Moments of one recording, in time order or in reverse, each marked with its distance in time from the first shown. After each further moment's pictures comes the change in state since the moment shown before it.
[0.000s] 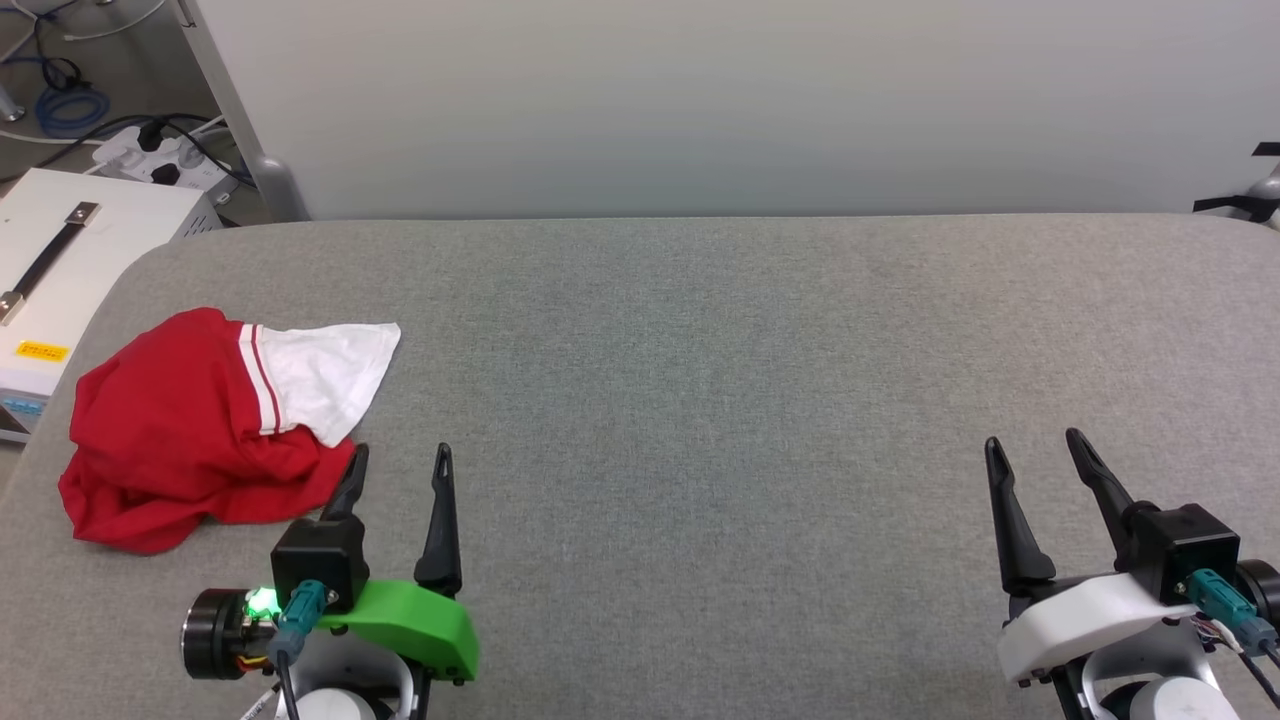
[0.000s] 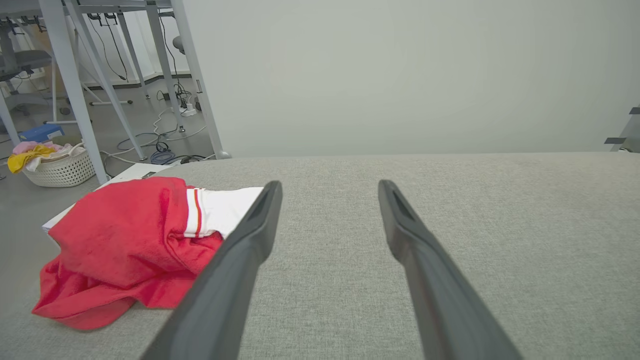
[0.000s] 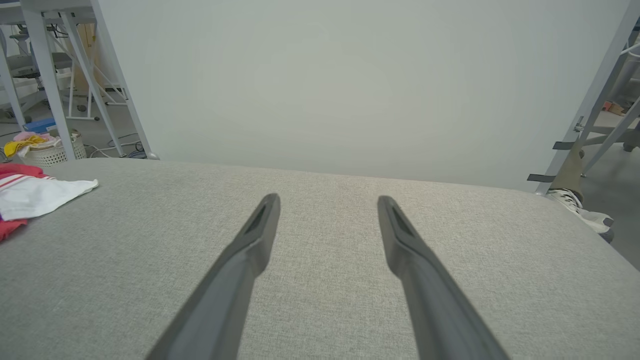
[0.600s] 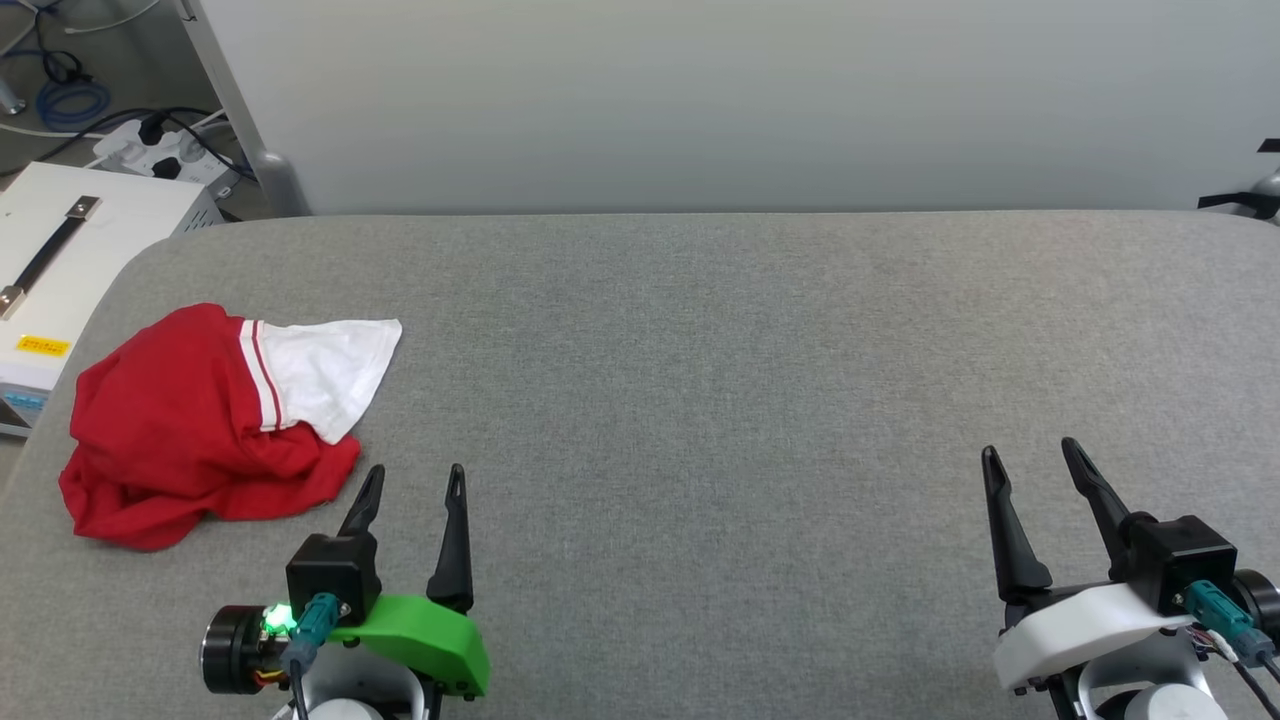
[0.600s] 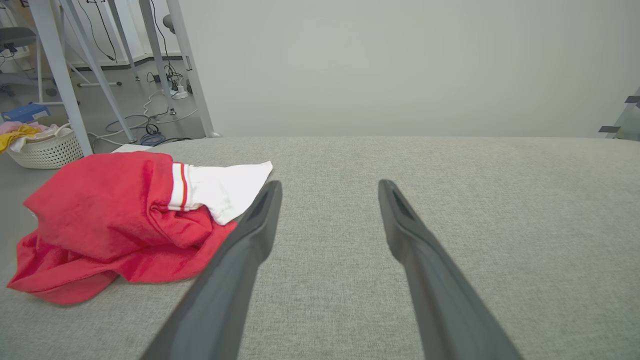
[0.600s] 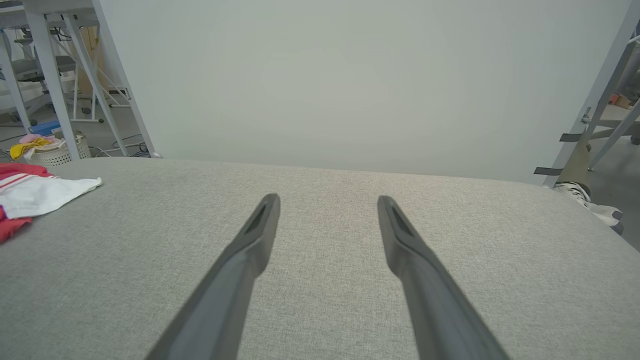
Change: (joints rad) left arm 0.000 0.000 -0.019 0.071 -0.028 0.000 -0.036; right arm 0.005 0.000 0.004 0.030 0.014 0.000 -0.036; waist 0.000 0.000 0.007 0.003
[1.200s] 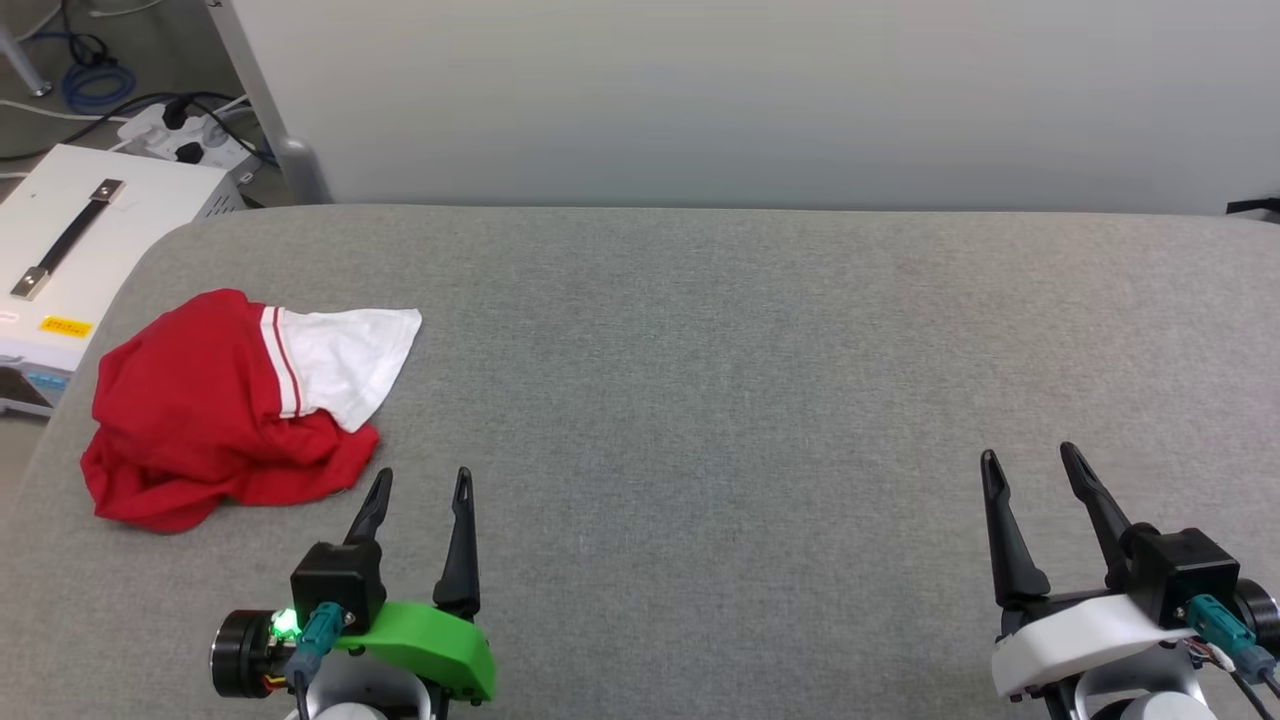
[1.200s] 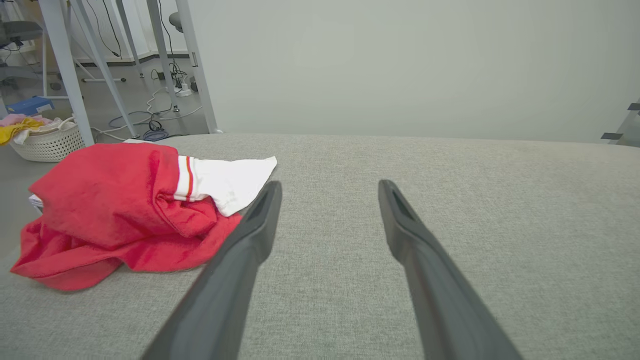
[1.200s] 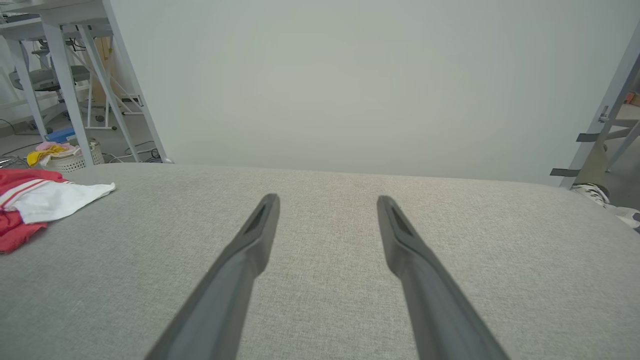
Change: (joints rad) left arm 0.000 0.000 -0.016 0.024 -0.021 0.000 -0.040; right arm 0.009 0.000 0.011 0.010 0.021 0.000 -0.043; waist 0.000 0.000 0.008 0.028
